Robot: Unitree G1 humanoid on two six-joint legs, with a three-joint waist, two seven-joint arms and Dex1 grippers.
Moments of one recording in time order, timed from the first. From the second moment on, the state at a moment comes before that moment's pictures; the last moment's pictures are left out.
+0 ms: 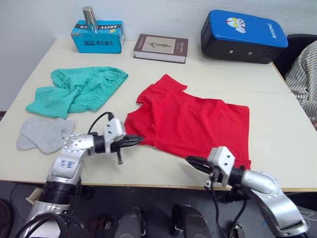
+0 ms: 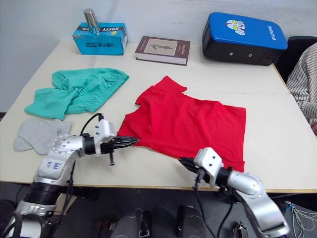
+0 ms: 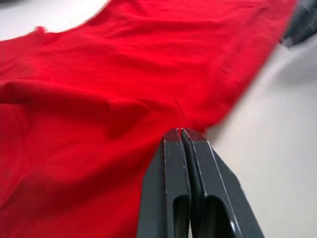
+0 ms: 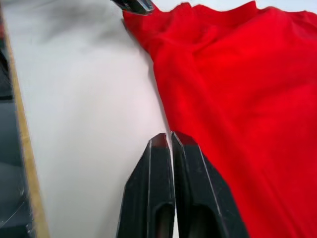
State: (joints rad) left arm -0.41 0.52 -0.07 0.06 -0.19 0.18 -0.90; right arm 0.03 -0.53 0.14 -0.39 0.19 0.24 0.67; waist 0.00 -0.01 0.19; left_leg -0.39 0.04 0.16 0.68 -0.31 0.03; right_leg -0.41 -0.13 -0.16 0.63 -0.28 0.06
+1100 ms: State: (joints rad) left arm -0.24 0.76 0.07 0.09 -0.22 -0.04 -1.00; right arm 0.39 -0.83 -0.42 -0.25 0.37 0.04 0.95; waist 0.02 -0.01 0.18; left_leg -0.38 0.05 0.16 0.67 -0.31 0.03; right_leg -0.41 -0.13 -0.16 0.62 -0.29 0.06
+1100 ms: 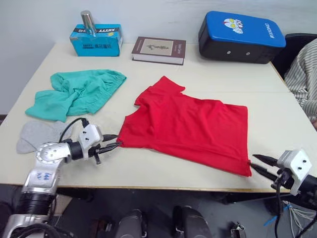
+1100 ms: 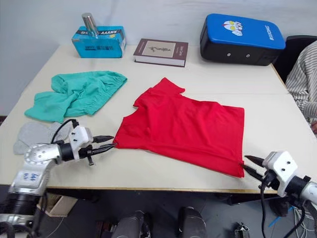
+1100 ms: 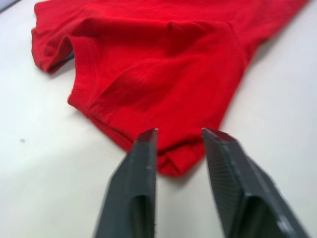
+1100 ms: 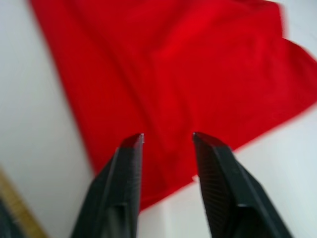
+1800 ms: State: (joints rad) left arm -0.48 0.72 -0.11 0.44 -0.01 -0.31 -1.01; right arm 0.29 -0.83 -0.28 -0.11 0.21 -0.11 0.96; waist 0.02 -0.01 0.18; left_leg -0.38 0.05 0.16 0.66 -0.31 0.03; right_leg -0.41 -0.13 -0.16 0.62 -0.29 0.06
